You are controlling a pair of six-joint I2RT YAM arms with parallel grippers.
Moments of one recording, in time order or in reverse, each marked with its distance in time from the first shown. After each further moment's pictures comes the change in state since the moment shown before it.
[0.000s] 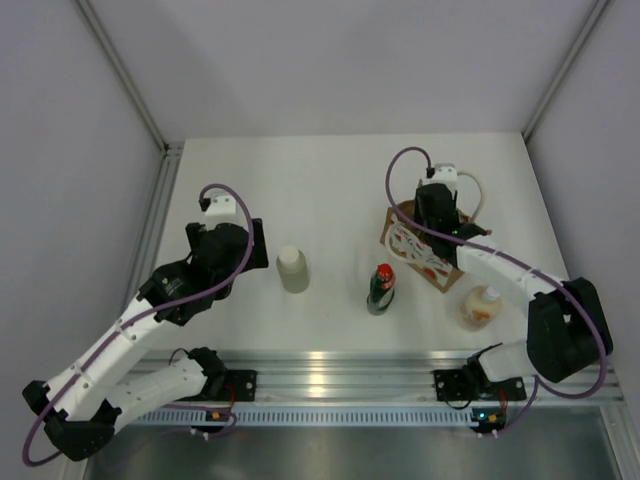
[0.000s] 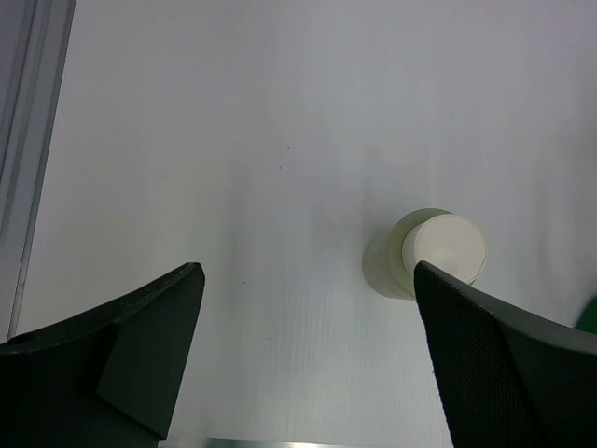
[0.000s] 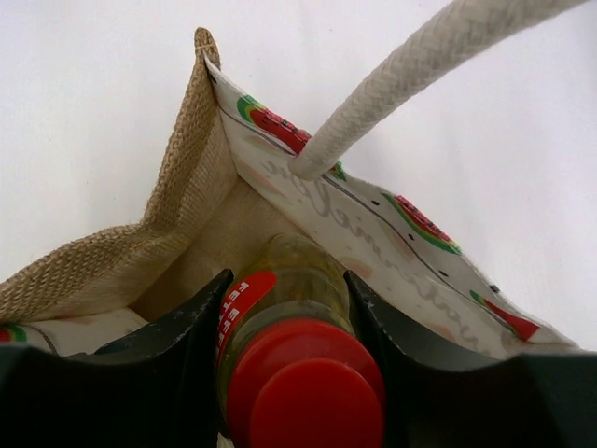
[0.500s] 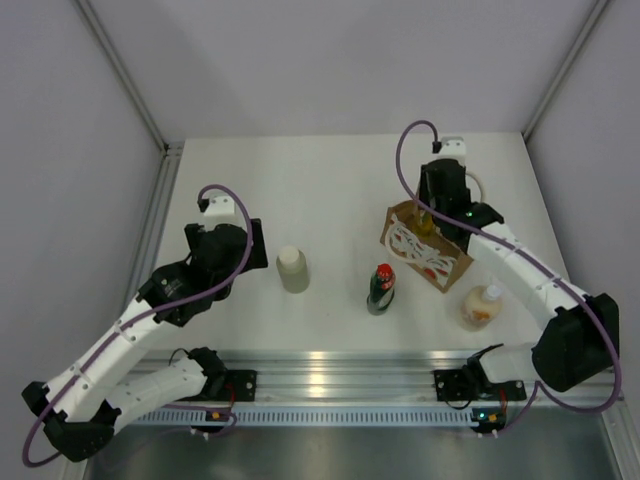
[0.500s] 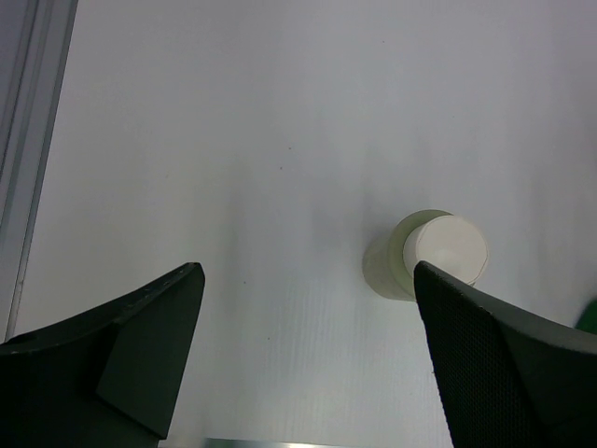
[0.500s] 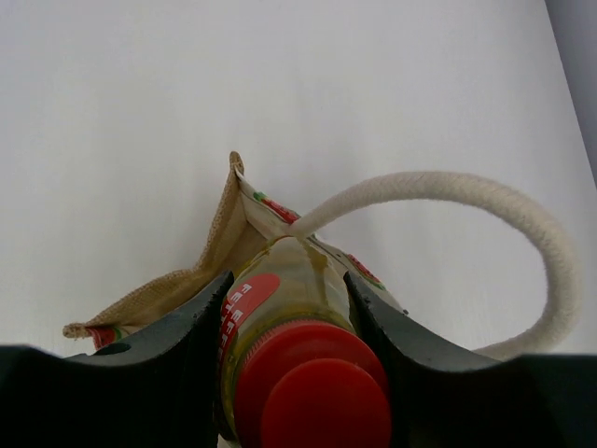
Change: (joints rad) left arm 0.000 -0.006 -0.006 0.000 -0.005 -0.008; right arm 0.000 -0.060 0.207 -0.192 -0.003 -0.057
